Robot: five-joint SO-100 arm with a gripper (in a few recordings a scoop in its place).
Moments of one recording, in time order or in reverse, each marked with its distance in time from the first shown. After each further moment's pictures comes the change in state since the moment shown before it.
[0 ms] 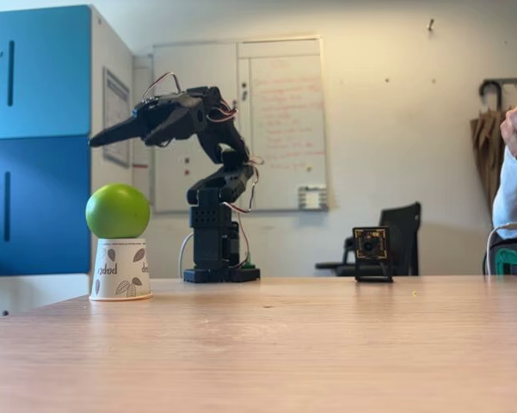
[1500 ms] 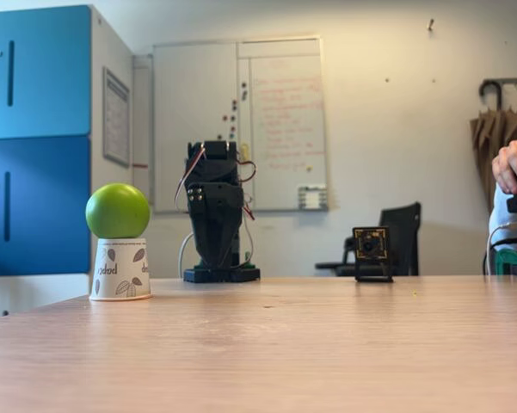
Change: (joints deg) arm -12.7 29.4 40.9 24.4 -2.0
